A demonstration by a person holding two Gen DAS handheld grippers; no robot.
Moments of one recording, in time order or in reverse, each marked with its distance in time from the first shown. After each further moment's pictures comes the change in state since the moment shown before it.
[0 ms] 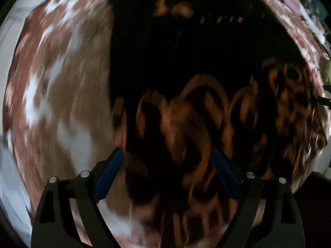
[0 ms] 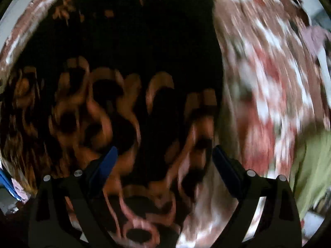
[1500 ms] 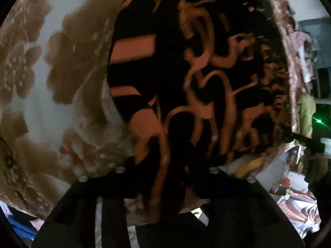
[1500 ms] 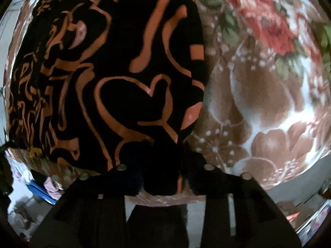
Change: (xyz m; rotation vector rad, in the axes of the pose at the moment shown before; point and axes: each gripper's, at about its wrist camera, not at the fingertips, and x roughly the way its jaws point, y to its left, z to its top) left arm 0.046 0.055 -0.136 -0.326 0.115 -0.374; right arm 0.047 -0.021 -0.097 0.286 0.174 0.252
